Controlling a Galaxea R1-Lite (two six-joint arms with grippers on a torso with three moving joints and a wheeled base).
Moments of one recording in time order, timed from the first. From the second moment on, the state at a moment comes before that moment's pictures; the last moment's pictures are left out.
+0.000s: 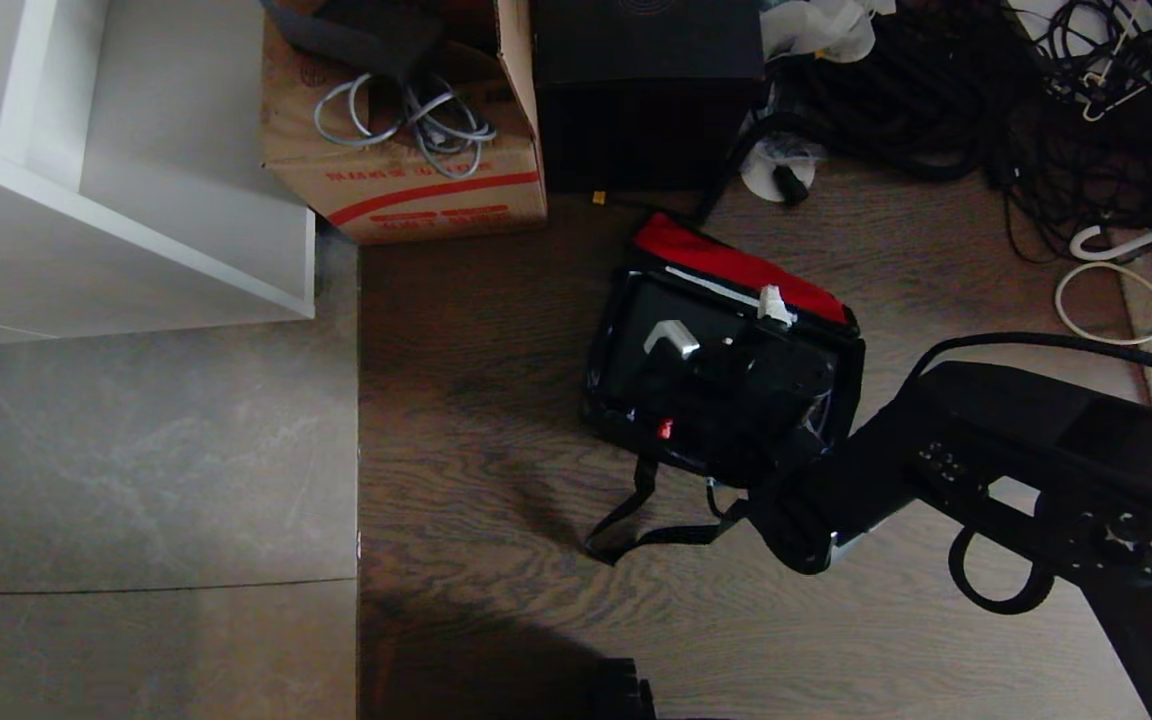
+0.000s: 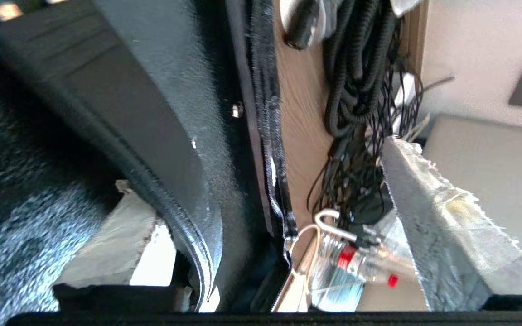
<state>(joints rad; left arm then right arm) 0.00 0.00 0.00 -0.02 0.02 -0.04 0.54 2.40 -1.24 -1.51 -0.84 -1.43</state>
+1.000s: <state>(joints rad) 0.00 0.00 0.00 -0.02 0.02 -0.04 0.49 2.42 -1.29 -1.44 -0.85 -1.42</state>
